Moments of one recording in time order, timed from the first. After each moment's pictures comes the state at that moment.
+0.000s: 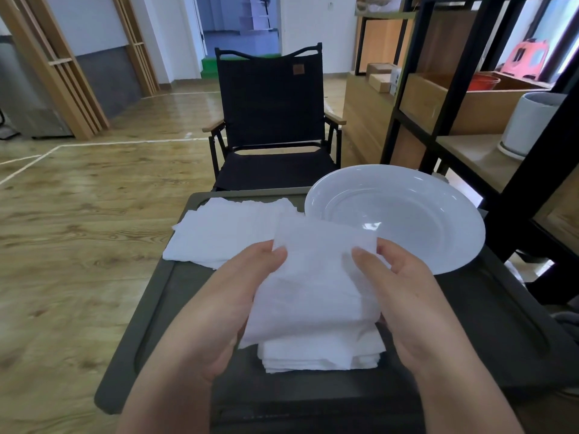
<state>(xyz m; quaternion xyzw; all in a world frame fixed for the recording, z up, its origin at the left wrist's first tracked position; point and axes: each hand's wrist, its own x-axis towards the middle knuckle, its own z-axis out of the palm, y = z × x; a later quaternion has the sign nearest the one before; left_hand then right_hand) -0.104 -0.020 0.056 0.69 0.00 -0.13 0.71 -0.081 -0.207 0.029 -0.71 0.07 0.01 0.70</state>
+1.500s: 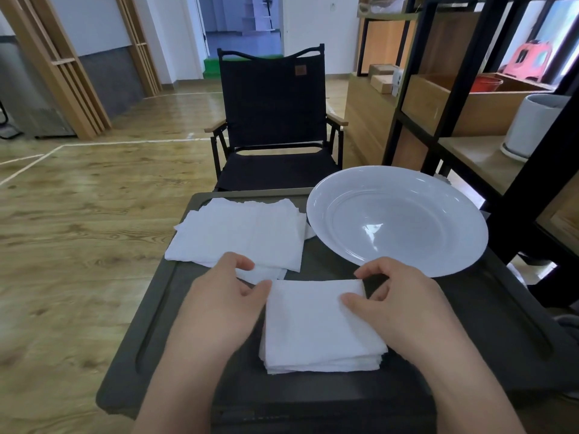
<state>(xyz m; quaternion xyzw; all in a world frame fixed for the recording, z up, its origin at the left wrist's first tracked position) -0.075 -0.014 0.021 0.92 0.13 0.03 0.36 -0.082 -0.216 0.025 -0.91 0.10 0.01 0.41</state>
